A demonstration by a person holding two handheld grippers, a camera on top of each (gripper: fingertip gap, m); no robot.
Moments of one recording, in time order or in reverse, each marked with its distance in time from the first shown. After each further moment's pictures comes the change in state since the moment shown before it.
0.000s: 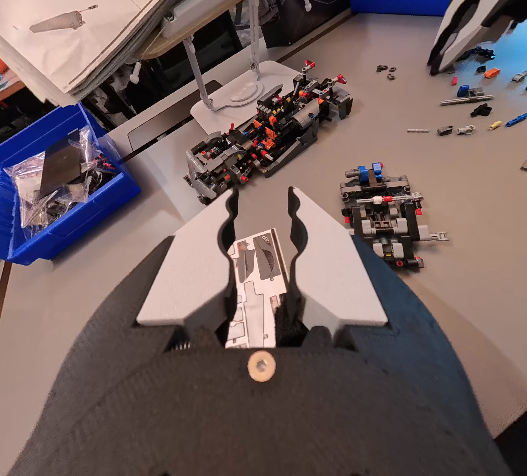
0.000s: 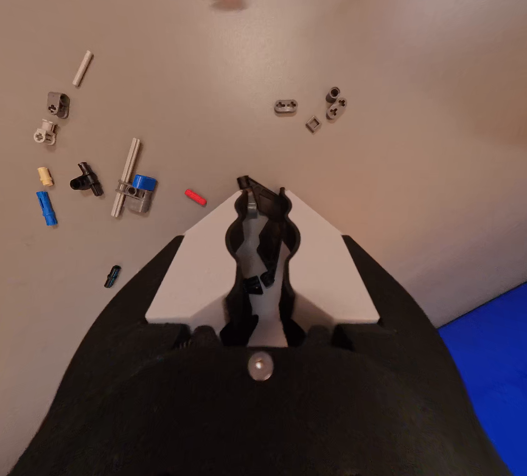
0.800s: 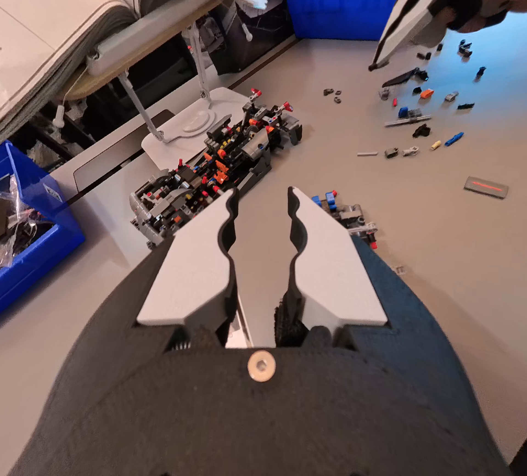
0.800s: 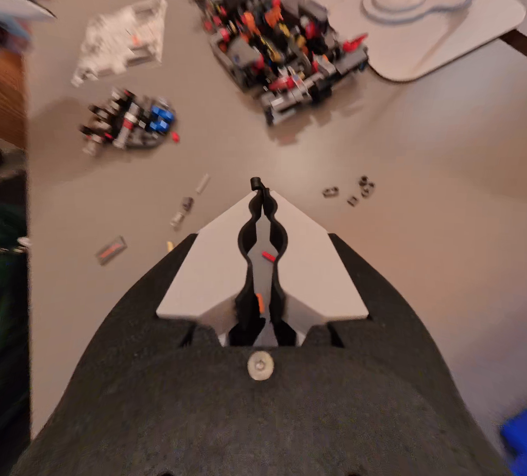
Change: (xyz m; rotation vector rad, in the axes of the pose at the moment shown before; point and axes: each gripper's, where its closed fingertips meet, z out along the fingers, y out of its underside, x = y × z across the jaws) left arm 0.050 -0.025 0.035 0.057 0.135 0.041; right arm -0.037 -0.059 -0.043 0.428 -0.123 0.131
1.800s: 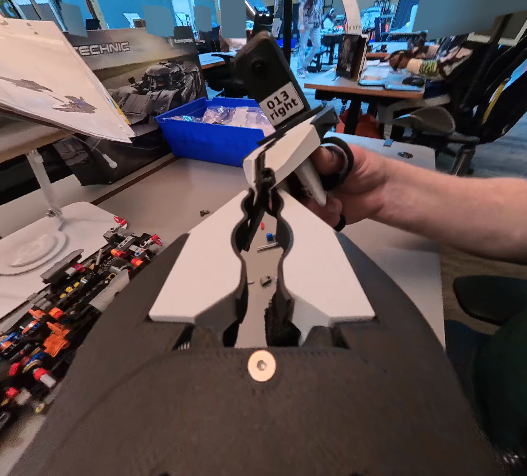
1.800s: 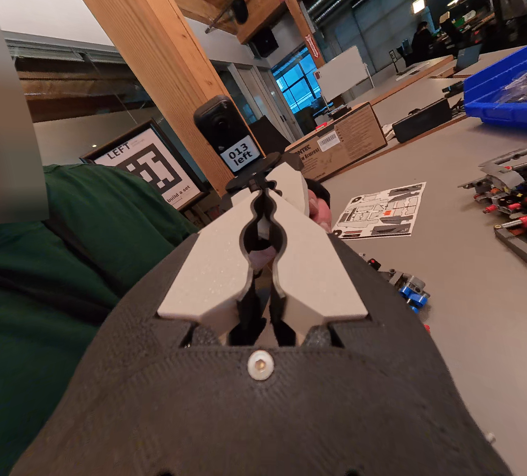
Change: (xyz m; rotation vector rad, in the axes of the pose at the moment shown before) left arm 0.106 -0.114 0.043 0.334 0.421 -0.141; right arm -0.179 -0.121 -0.013 0.559 -0.838 0.185
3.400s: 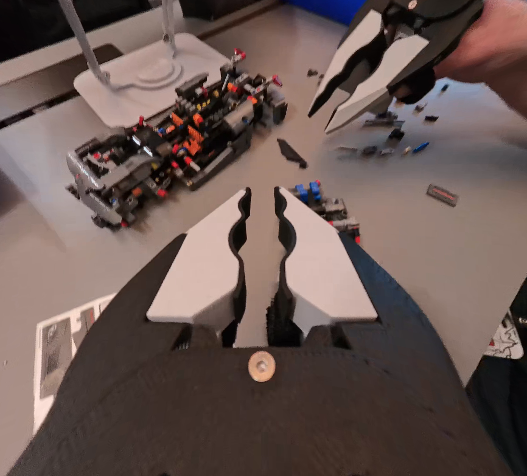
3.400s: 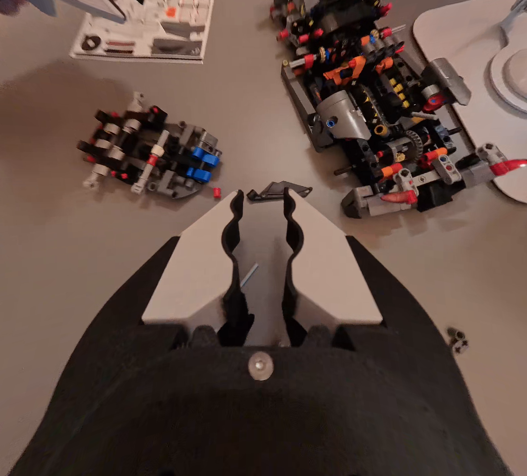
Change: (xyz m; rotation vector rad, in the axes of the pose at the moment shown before) left arm -0.096 0.095 -0.113 -0.404 -0.301 -0.130; right arm 0.149 0.075 -0.050 -0.754 0.750 -0.329
